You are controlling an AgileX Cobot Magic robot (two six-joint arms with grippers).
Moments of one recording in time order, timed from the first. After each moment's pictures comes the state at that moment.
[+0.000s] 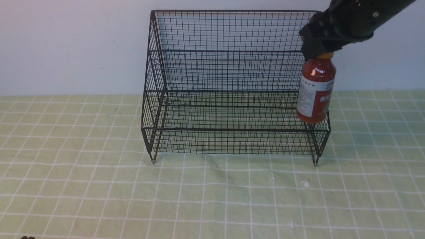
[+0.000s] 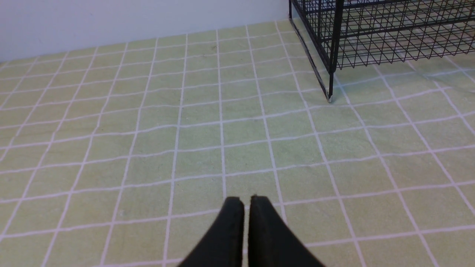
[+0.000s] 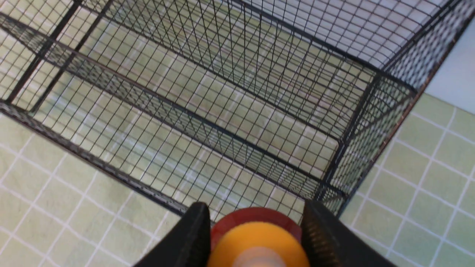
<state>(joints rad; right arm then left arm) 0.34 1.69 -1.81 0.10 1.24 -0.11 -0.07 -0.01 0.03 -0.07 0.37 0.11</state>
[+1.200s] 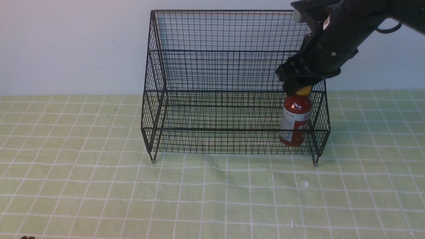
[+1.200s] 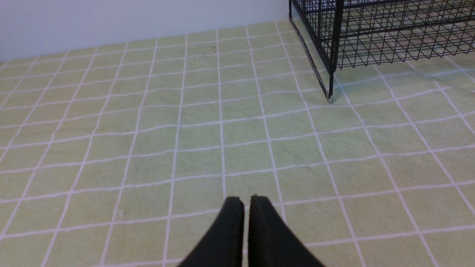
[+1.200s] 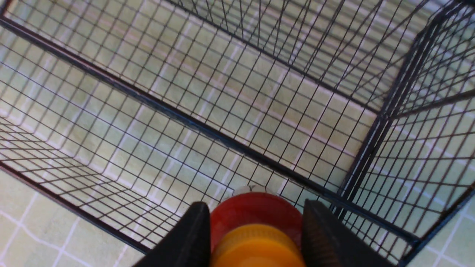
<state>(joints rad) 0.34 1.92 -1.80 0.11 1.20 -0.10 -0.07 -0.01 0.03 -0.07 0.37 0.11</state>
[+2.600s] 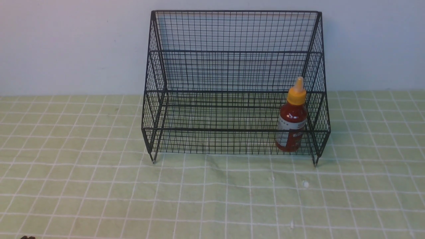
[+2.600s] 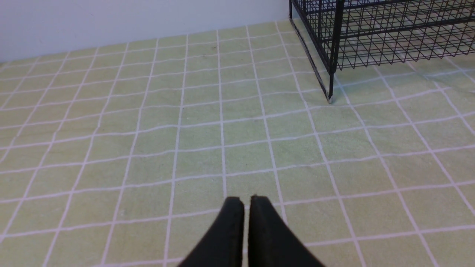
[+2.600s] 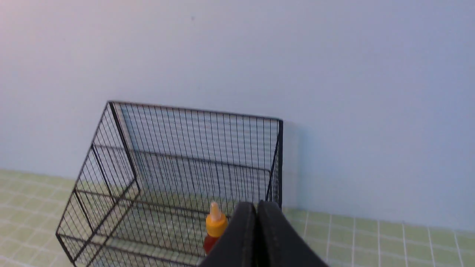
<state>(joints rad) 0.34 0.58 -1.27 -0.10 1.01 0.17 -0.07 -0.01 0.03 -0.07 0.37 0.11</state>
